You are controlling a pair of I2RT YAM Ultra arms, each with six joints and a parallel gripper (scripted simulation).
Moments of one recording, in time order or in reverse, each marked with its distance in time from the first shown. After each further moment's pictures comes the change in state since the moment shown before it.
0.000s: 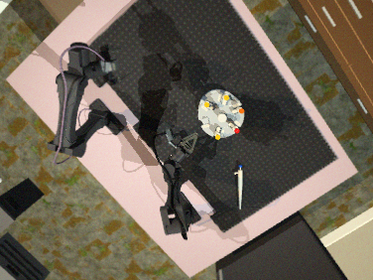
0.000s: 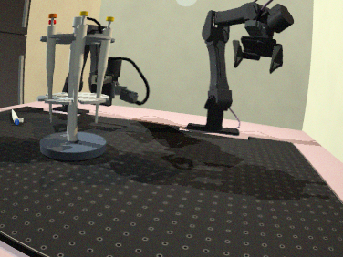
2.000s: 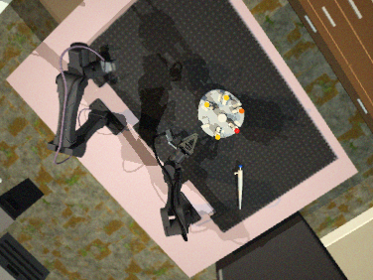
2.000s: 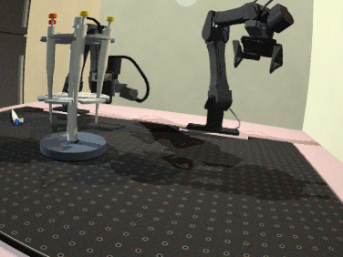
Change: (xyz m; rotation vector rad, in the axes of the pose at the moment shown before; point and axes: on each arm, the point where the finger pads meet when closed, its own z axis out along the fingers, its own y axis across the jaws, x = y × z) left arm 0.000 0.000 0.000 0.000 0.000 0.000; right arm 0.001 -0.008 0.000 0.008 0.000 0.011
